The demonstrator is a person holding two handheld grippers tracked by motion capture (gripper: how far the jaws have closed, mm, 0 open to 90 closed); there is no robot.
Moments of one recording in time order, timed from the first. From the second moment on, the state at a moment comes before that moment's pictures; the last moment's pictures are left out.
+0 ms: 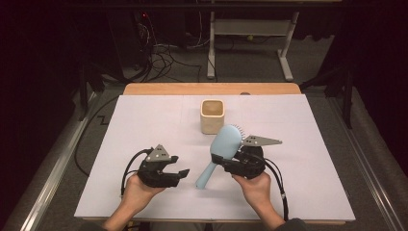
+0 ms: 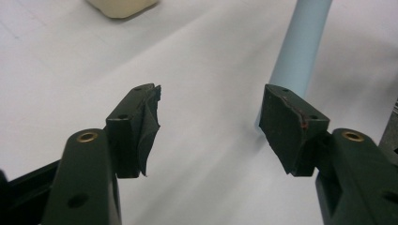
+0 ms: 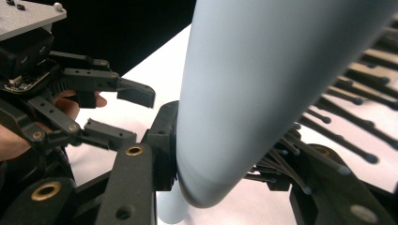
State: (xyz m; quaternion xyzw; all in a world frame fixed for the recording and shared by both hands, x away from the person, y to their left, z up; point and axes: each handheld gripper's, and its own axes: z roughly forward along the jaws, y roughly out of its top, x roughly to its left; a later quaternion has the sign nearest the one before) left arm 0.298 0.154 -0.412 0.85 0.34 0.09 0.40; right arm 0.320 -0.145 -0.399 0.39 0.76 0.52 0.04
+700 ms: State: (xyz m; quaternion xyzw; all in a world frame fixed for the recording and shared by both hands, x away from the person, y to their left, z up) left arm 0.289 0.211 -0.426 0.80 0.39 0.15 0.43; right arm 0.328 -0.153 -0.393 0.39 0.77 0.51 0.05
